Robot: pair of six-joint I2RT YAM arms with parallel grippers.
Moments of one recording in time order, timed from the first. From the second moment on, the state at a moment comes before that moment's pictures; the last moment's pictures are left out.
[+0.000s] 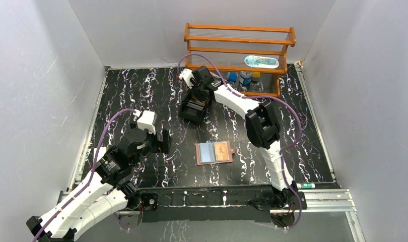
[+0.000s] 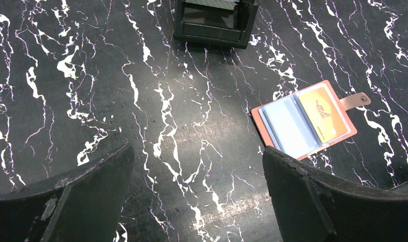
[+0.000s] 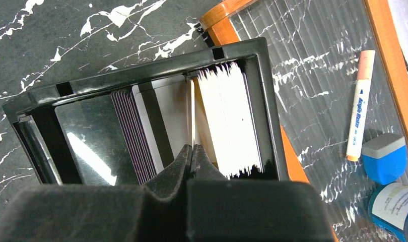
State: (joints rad) left arm -0.73 0.61 0.69 -0.56 -0.33 -0.28; right arm 0.68 2.28 1.99 -0.50 0.00 -0.37
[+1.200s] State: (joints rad) left arm -0.73 0.63 0.69 -0.56 -0.31 -0.28; right arm 0.68 2.28 2.02 -0.51 0.06 -0.45
